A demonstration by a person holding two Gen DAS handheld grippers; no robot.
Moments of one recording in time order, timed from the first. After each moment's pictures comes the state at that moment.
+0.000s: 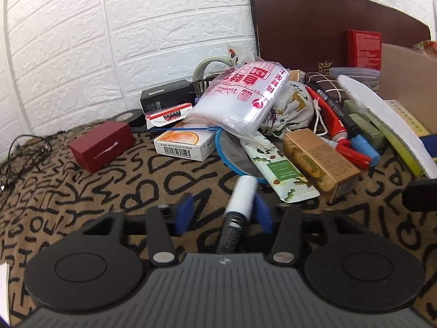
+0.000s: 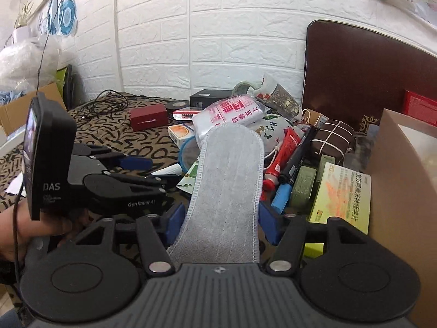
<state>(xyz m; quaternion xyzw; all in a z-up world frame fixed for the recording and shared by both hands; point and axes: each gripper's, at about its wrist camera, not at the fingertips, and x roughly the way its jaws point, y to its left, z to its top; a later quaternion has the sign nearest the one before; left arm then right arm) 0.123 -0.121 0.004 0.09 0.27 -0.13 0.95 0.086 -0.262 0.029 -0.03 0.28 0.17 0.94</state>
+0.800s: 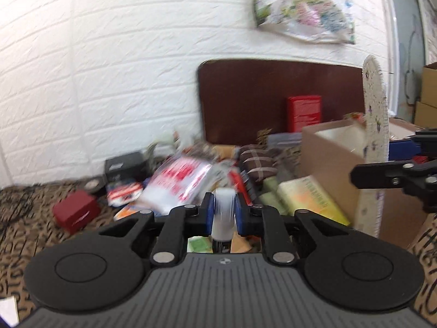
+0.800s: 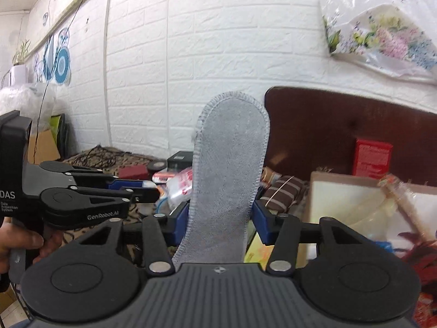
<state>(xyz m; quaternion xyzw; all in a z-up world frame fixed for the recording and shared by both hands) 0.071 -0.176 0.092 0.08 0.17 -0.23 0.95 0.041 -0.329 0.096 -0.01 0.17 0.14 0.98</state>
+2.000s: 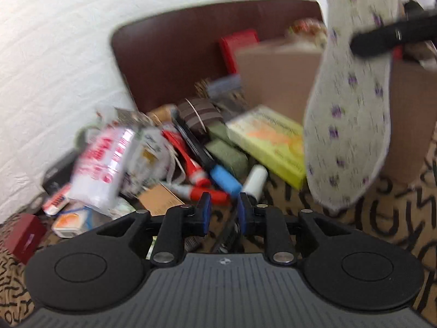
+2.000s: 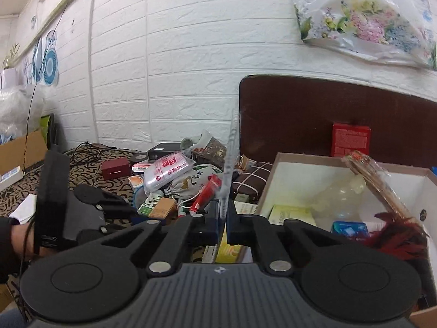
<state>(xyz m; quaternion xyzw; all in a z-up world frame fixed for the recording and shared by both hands) 0.114 -0.214 0.004 0.24 0.23 -0.34 0.88 0.039 -0.364 0.072 0.00 0.18 0.13 0.98</state>
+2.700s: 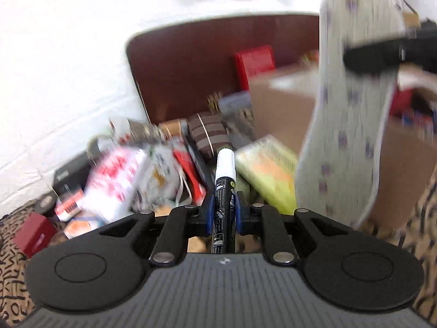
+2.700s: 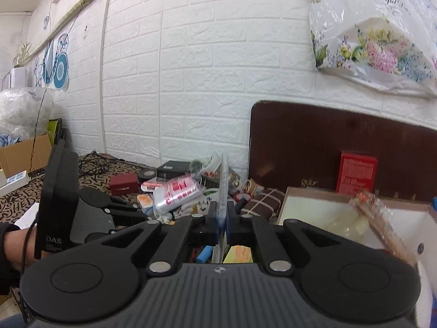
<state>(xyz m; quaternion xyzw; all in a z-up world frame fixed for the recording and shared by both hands) 0.101 -0.223 0.063 0.16 0.21 -0.28 0.92 0.039 -0.354 0.108 -0.02 0.15 0.14 0.98</state>
